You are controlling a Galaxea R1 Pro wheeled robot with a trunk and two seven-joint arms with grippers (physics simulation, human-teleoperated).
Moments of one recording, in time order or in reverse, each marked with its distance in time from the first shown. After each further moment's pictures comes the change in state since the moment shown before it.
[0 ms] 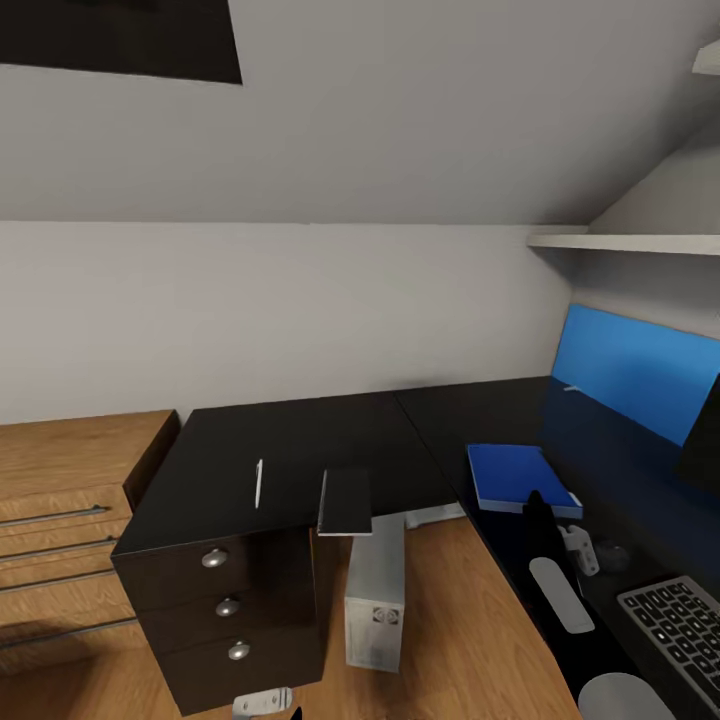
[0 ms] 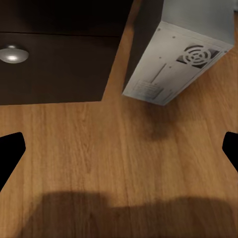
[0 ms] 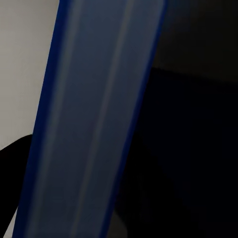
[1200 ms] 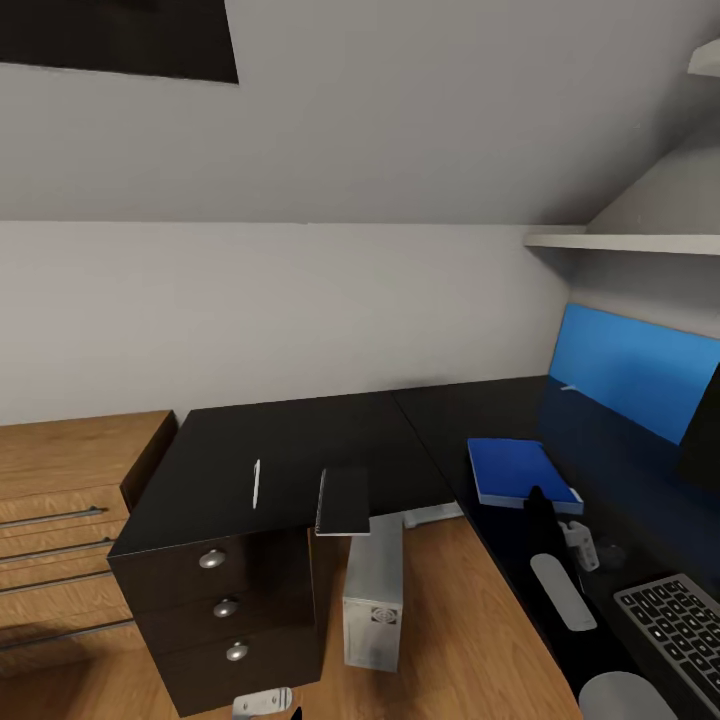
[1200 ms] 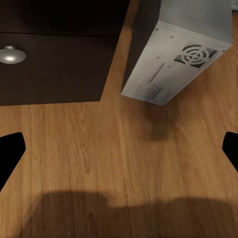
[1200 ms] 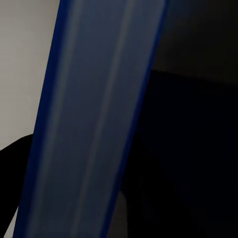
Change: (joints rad) left arm 0.000 0.000 0.000 0.000 -0.001 -0.001 -0.001; right arm 0.000 -0.001 0.001 -0.026 -0.018 0.003 0.005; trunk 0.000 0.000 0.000
